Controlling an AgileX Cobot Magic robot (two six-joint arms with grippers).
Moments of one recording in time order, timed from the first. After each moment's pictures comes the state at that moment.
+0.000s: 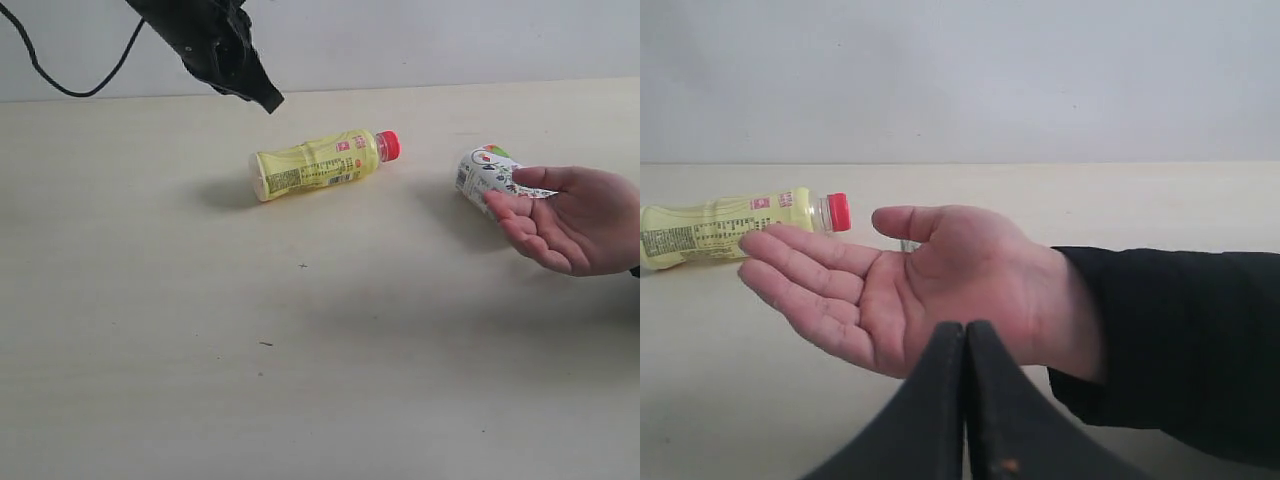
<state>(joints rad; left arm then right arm) -0.49 2.08 -1.77 -0.08 0.77 0.49 0.15 0.01 0.00 -0.08 0.29 0.10</state>
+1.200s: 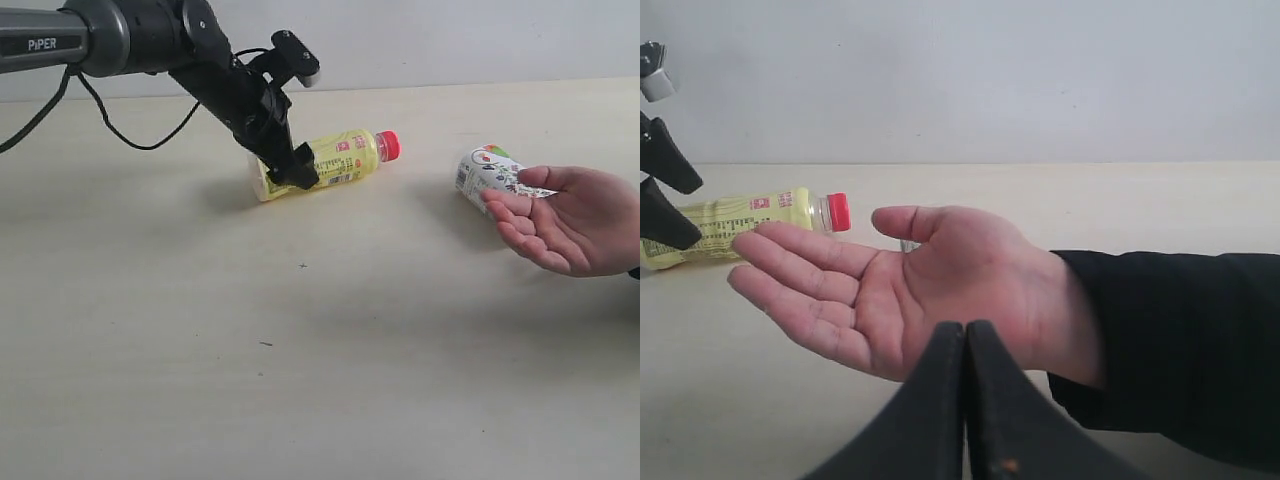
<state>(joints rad) -0.46 2.34 -1.86 -0.41 0.72 0.95 0.15 0.01 0.00 -0.08 0.29 0.10</state>
